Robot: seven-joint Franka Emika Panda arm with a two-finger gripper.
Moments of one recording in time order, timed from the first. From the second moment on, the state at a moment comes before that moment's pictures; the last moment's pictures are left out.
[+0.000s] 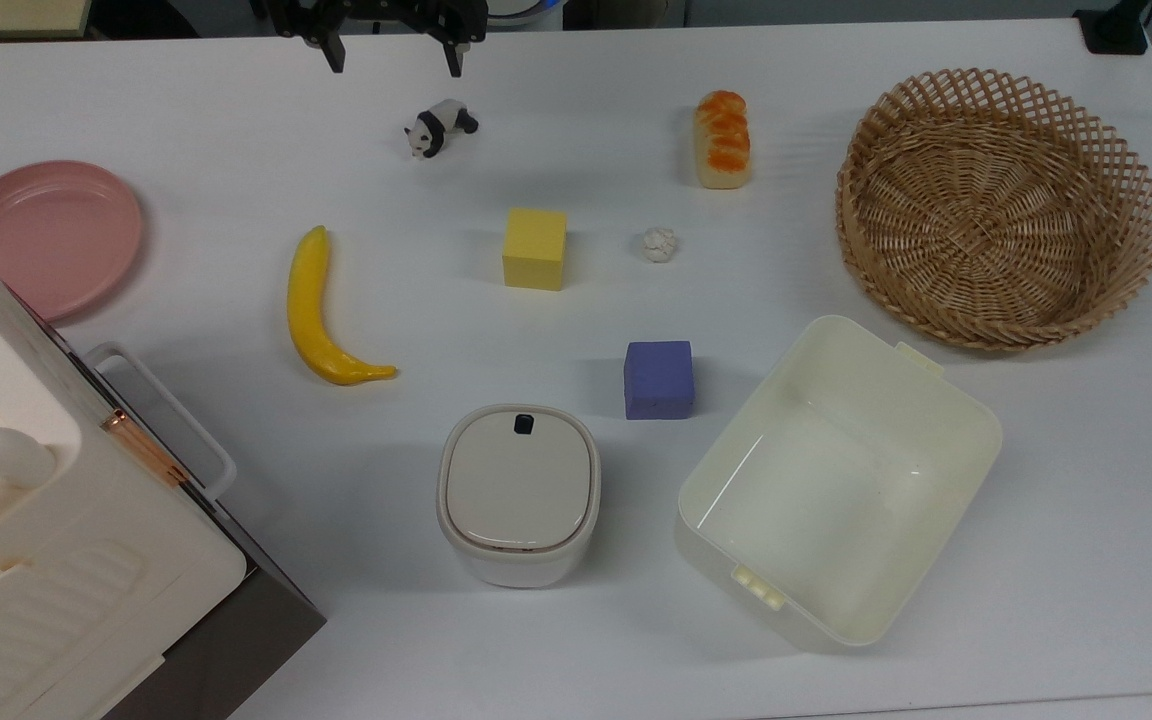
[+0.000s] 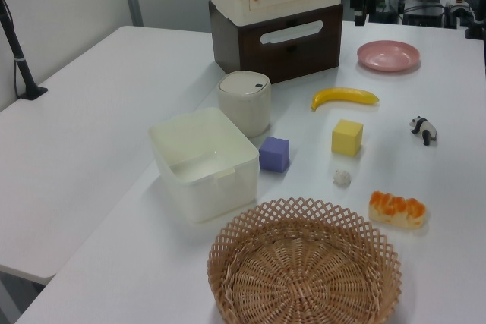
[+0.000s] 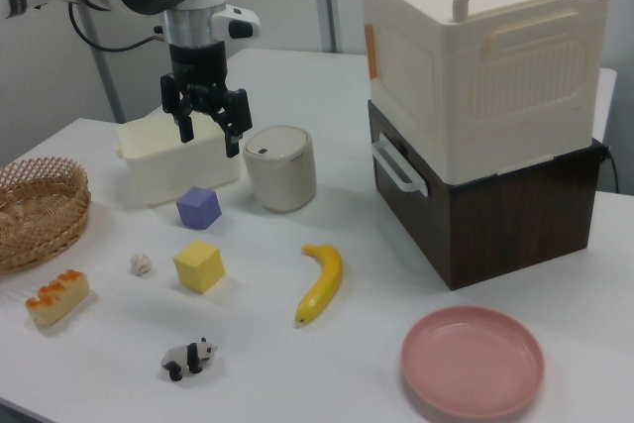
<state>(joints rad) 0.08 0.09 -0.15 -1.53 0.06 1.53 -0.03</state>
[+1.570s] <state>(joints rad) 0.08 0.10 -0.15 -1.55 0.06 1.60 -0.07</state>
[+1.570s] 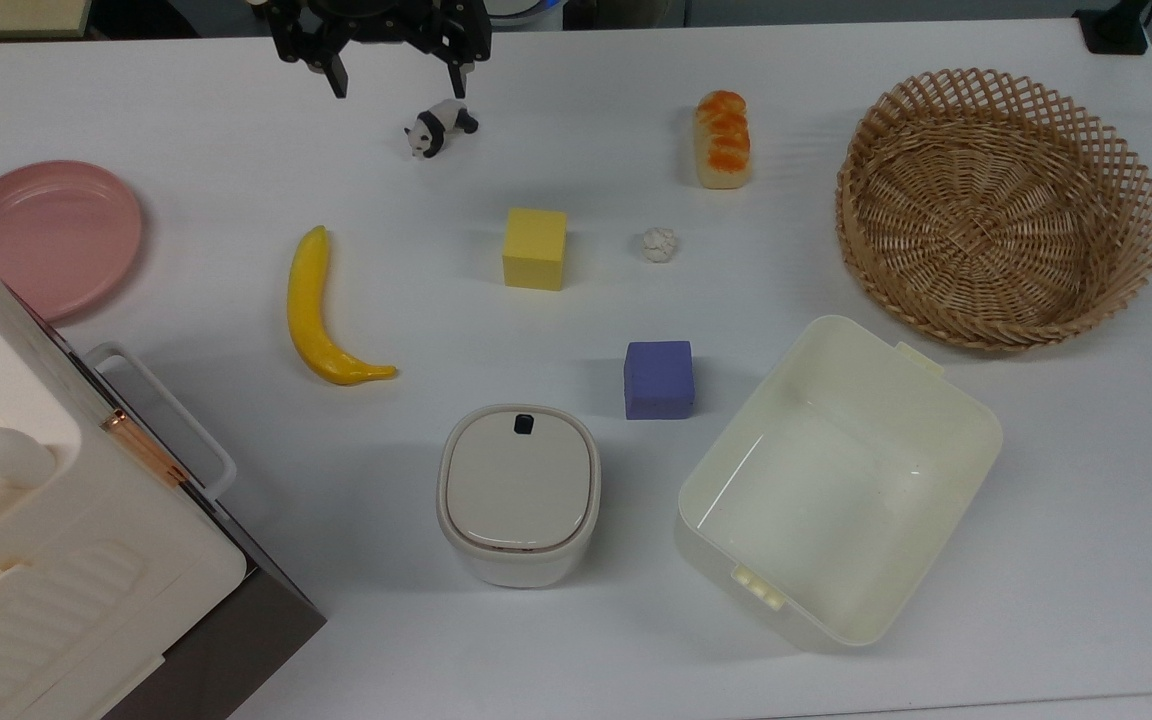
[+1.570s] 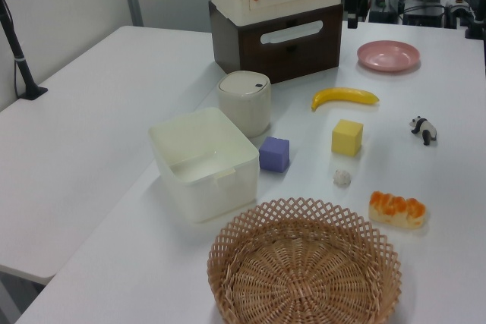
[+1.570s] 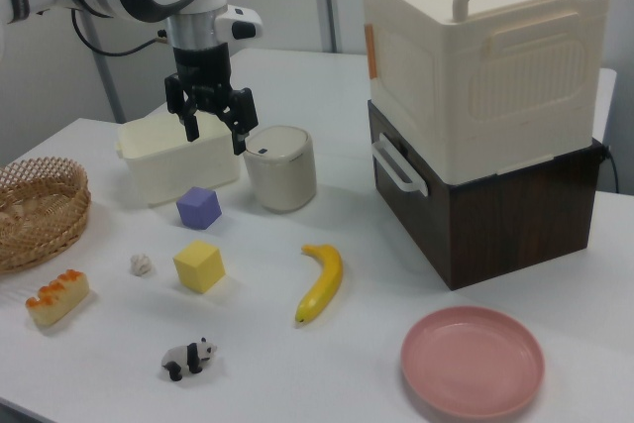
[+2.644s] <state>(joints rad) 0.12 0.09 -0.15 -1.57 0.06 1.60 -0.06</state>
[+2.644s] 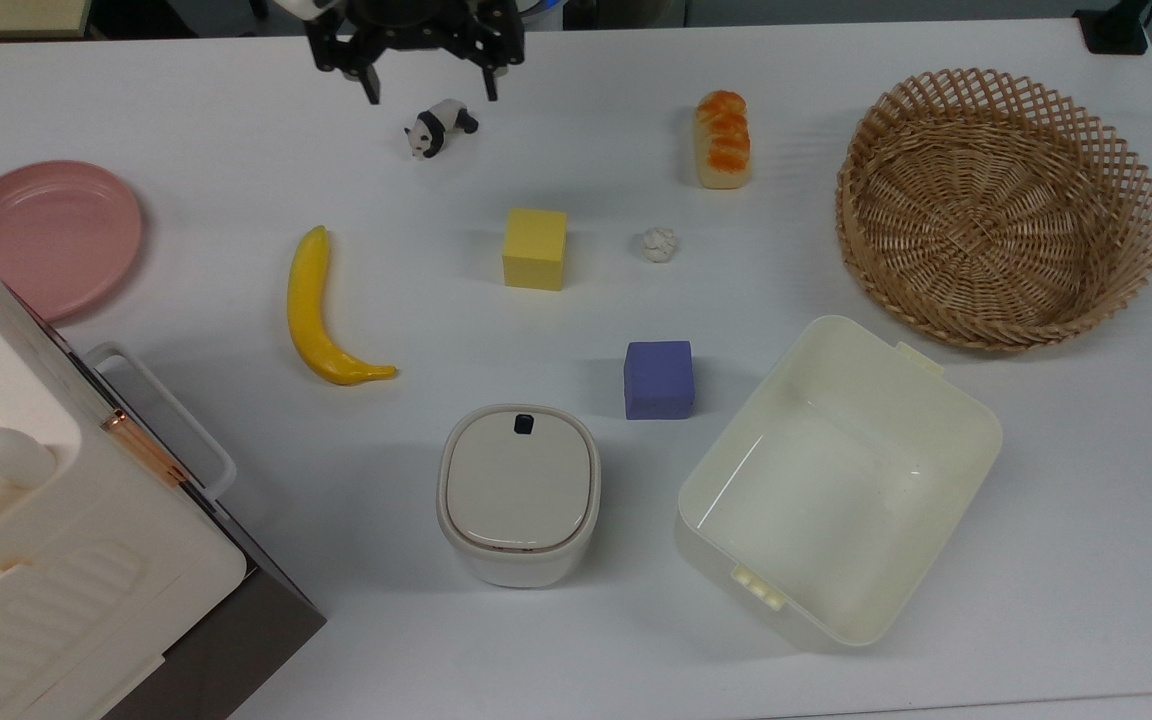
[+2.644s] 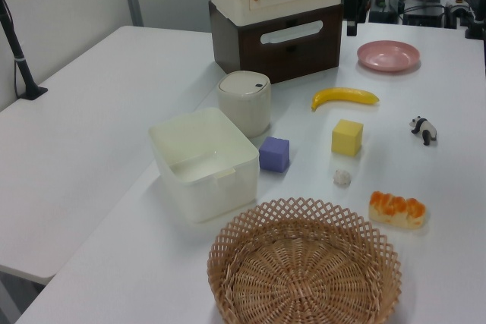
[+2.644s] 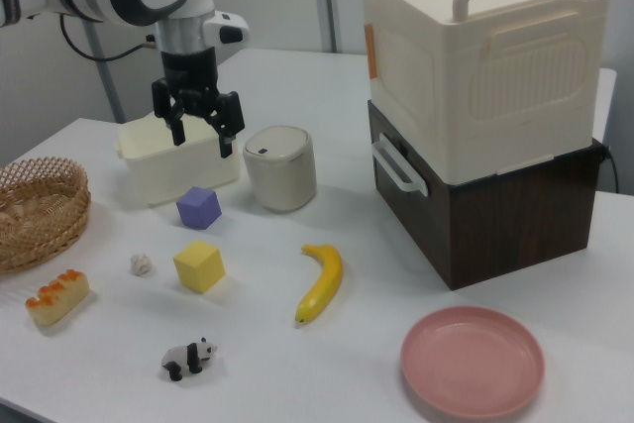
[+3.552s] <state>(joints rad) 0.28 -0.09 -0.12 -1.79 0.06 1.48 -0.06</state>
